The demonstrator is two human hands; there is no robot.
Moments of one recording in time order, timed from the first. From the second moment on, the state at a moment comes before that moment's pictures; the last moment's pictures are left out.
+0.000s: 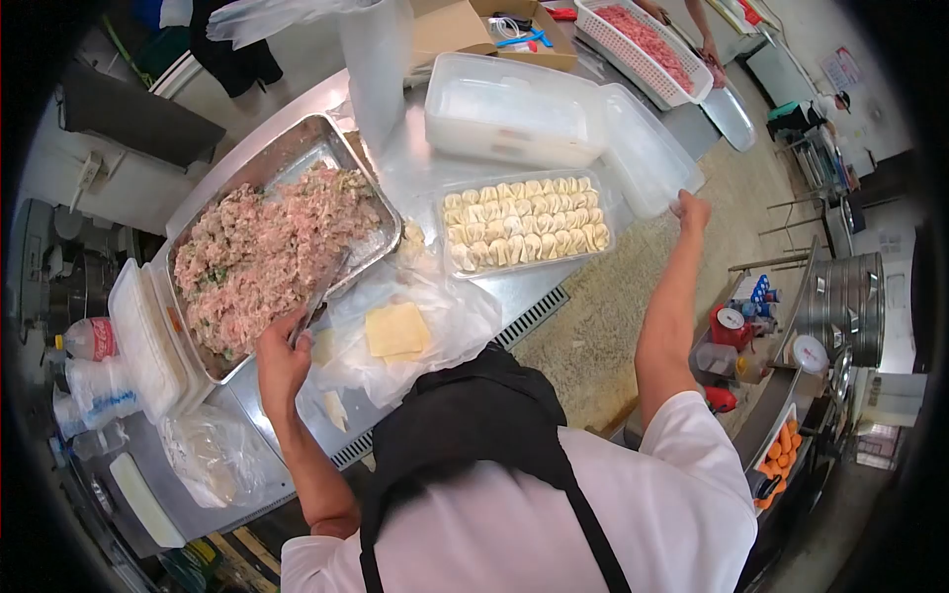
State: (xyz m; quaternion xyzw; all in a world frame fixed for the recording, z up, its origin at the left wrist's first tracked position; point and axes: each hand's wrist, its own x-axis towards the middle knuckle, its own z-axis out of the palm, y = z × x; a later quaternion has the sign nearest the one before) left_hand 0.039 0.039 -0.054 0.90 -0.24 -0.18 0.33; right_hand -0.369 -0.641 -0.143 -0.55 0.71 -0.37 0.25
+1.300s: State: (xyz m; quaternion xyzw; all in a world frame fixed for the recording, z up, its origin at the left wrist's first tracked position) left_hand 0.062 0.010 0.008 0.64 -0.17 -0.01 0.75; right_hand -0.283 -0.373 -0.069 -0.85 0.35 -0.29 0.27
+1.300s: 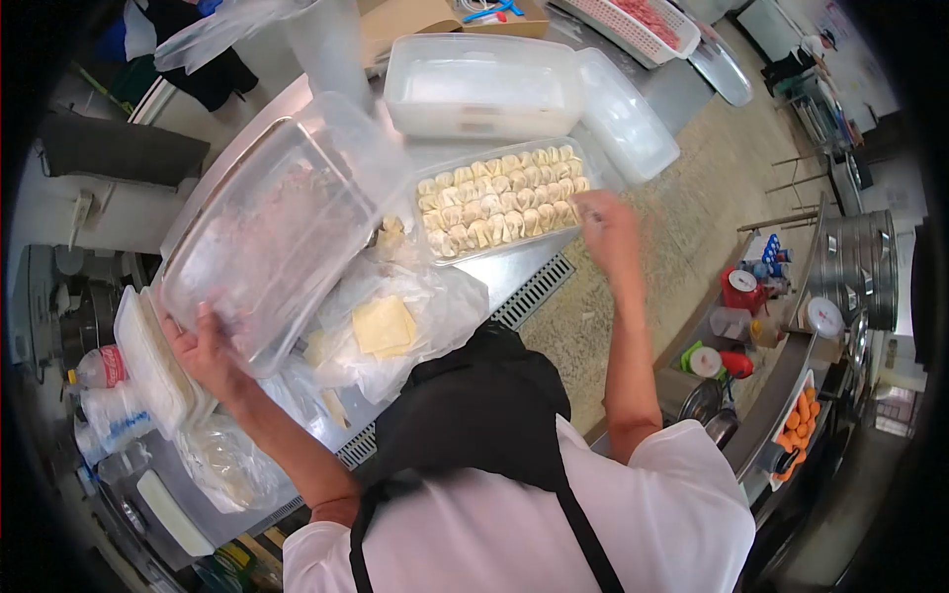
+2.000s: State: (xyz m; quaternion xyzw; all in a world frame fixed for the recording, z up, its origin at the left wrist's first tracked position) left_hand 0.044 0.056 0.010 0.66 -0.08 0.12 0.73; right_hand -0.214 -0.254 -0.125 -0.95 0.26 -0.03 0.17
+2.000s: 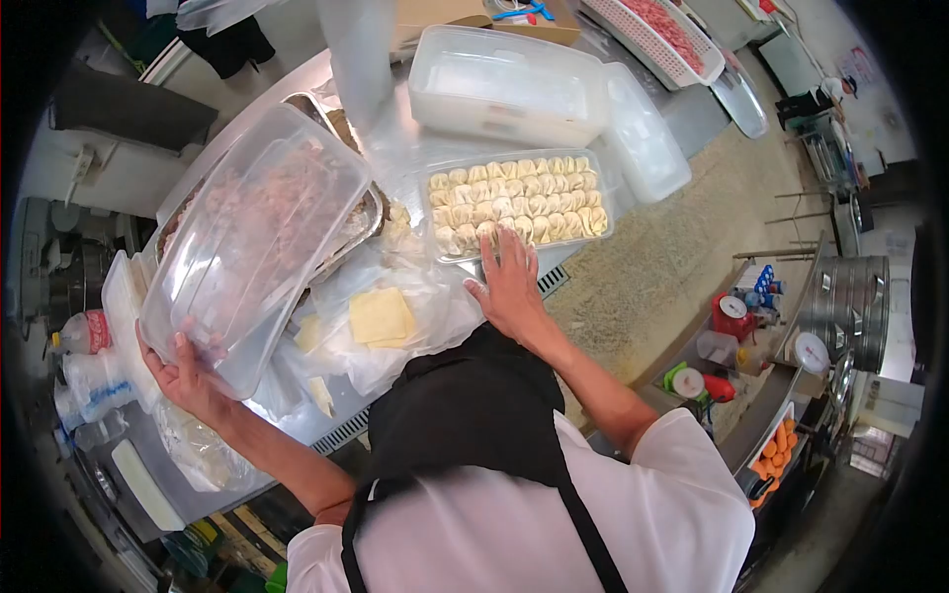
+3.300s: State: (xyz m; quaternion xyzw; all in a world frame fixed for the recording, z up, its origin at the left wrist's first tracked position) left_hand 0.040 0.029 0.014 0.64 -0.11 0.04 0.76; right_hand -0.214 -0.287 -0.116 -0.94 0.25 -0.09 0.19
